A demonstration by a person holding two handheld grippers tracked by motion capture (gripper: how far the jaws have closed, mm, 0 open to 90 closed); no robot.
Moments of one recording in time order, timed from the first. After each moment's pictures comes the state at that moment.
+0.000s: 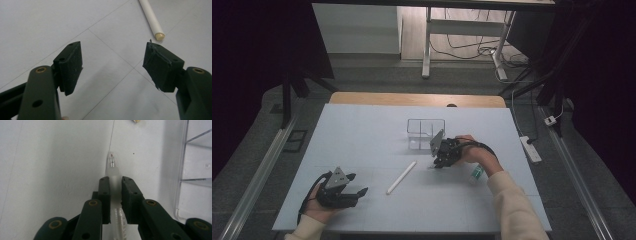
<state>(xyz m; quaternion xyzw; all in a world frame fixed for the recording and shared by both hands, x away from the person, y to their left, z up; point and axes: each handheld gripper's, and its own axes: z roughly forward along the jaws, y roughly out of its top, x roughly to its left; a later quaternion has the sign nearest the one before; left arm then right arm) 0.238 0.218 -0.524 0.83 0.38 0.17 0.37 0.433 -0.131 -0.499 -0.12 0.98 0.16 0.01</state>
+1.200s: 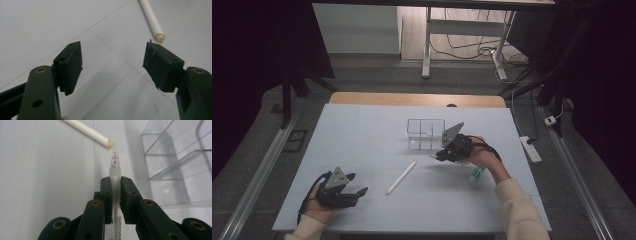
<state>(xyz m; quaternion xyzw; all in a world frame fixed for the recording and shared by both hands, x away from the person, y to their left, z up) 0.238 0.217 -0.524 0.83 0.38 0.17 0.37 0.426 -0.163 -0.472 -0.02 0.96 0.29 0.05</state>
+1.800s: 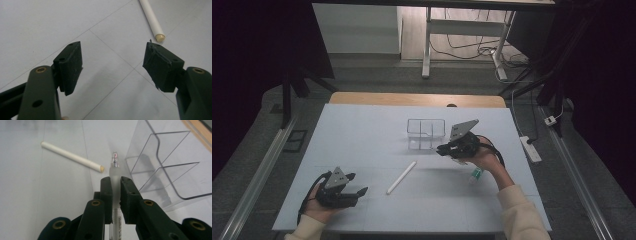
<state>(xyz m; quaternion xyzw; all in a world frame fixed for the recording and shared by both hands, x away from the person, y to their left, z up) 0.238 0.218 -0.523 0.83 0.39 0.17 0.37 0.413 -0.178 -0.451 0.05 0.92 0.39 0.07</state>
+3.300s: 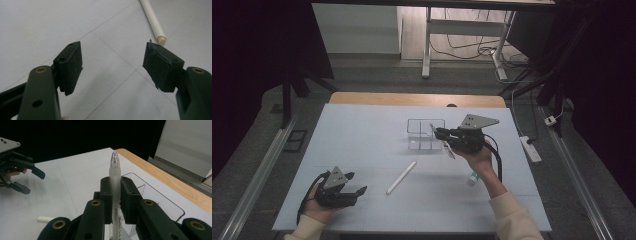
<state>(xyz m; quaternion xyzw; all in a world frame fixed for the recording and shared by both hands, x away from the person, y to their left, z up) 0.237 0.219 -0.522 0.82 0.39 0.18 0.37 0.386 -0.177 -0.413 0.18 0.80 0.55 0.14</state>
